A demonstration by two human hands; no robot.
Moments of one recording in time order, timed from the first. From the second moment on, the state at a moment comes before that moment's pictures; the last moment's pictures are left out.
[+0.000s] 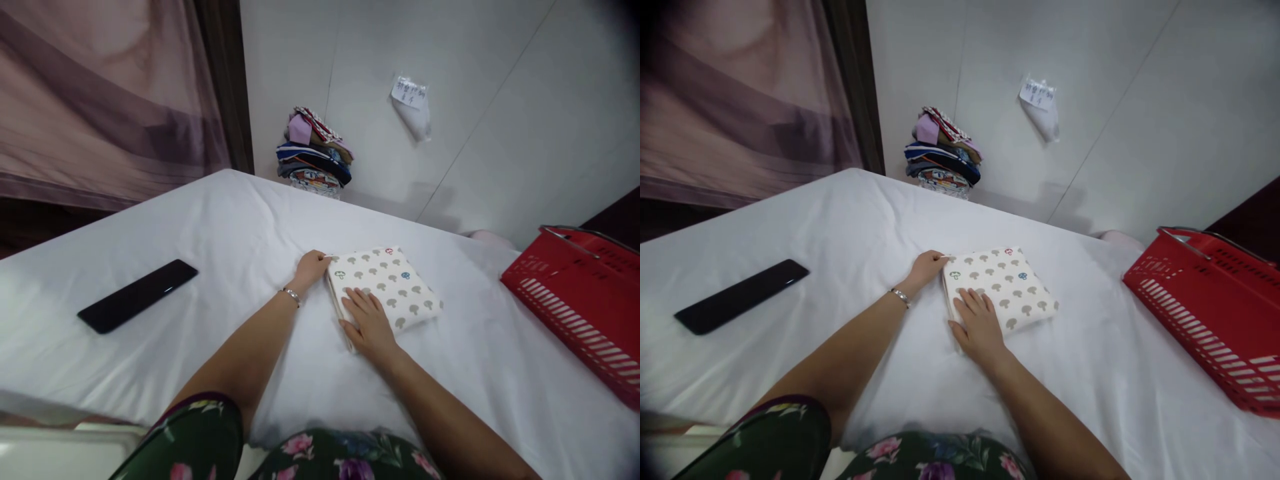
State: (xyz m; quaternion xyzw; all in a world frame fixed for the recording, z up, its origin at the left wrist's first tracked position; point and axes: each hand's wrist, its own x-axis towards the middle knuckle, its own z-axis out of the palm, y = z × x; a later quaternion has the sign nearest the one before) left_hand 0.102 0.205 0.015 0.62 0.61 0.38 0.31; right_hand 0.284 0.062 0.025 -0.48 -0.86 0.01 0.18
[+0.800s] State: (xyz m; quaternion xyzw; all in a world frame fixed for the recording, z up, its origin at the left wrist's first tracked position) left_hand 0.116 0.193 0.013 0.77 0.51 0.34 0.18; right_hand 0.281 0.060 0.035 -0.48 -0.86 0.04 0.16
